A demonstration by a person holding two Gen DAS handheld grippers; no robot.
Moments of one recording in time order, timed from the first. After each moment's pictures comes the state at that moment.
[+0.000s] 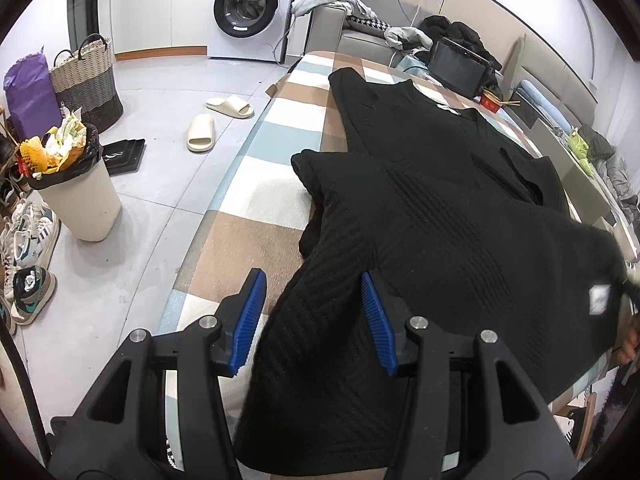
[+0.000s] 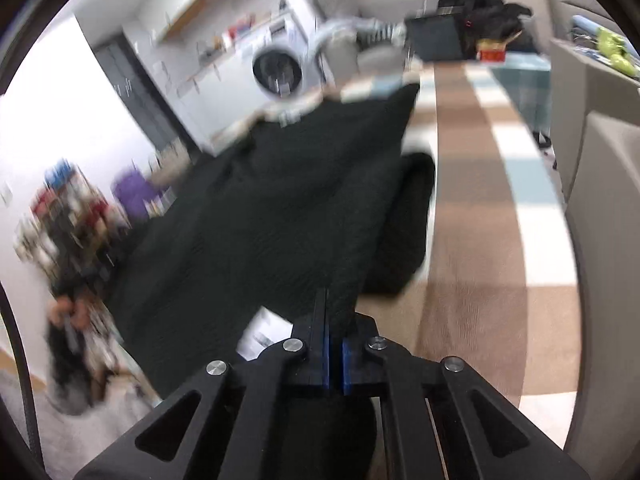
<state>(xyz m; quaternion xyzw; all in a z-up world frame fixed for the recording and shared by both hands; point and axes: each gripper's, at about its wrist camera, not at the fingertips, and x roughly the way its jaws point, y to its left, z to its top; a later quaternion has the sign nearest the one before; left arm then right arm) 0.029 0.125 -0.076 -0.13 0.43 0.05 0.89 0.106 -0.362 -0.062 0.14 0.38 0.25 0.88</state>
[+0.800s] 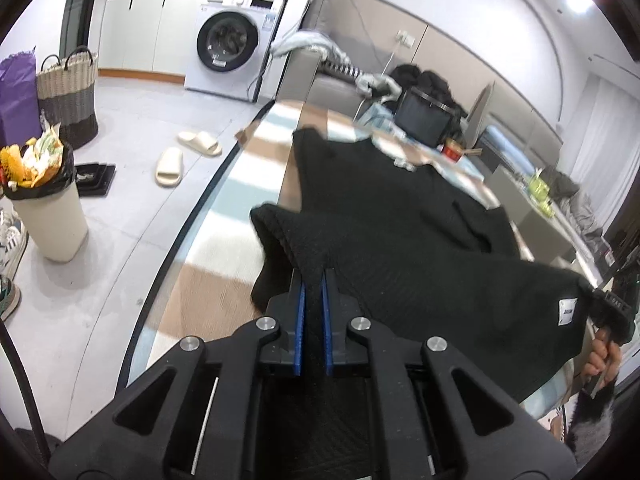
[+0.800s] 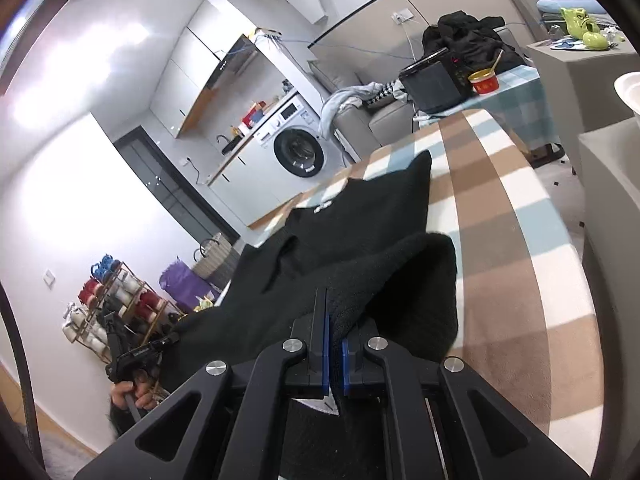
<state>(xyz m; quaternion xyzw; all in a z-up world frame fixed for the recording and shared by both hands) 0.021 0.124 -0.035 -0.18 0.33 0.00 0.93 0.116 -0.375 -0.046 0.26 0.30 0.27 0.88</state>
